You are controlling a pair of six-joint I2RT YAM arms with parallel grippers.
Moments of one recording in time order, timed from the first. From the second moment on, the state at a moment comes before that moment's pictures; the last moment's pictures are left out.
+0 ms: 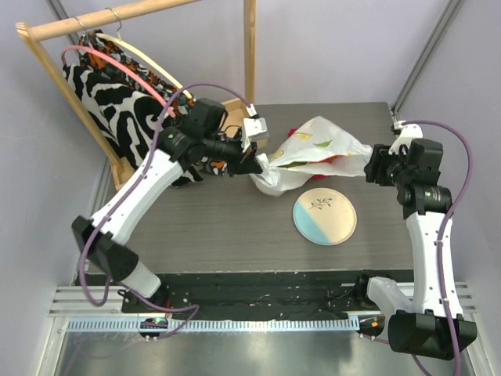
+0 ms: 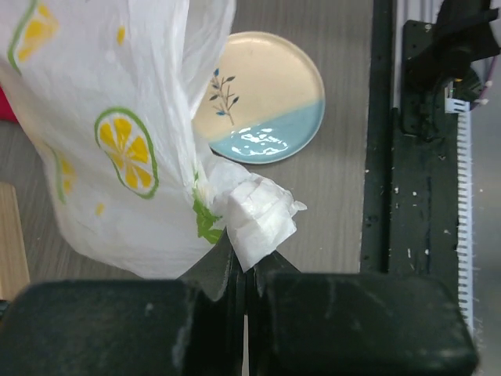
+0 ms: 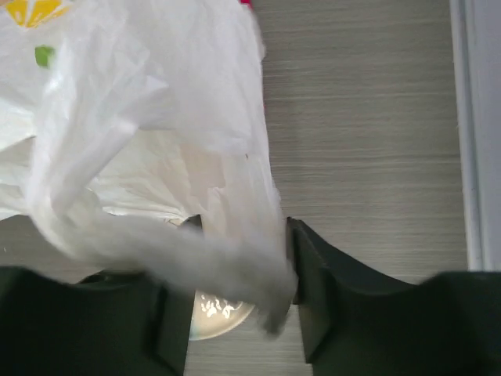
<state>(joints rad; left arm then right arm) -0.58 1.63 1.73 -0.83 0.76 0.46 -0.16 0.97 1.05 -0.63 -0.18 0.00</state>
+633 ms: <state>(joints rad) -0.61 1.45 1.37 -0.68 0.72 0.17 0.27 1.08 1.53 -0.80 -0.59 -0.18</state>
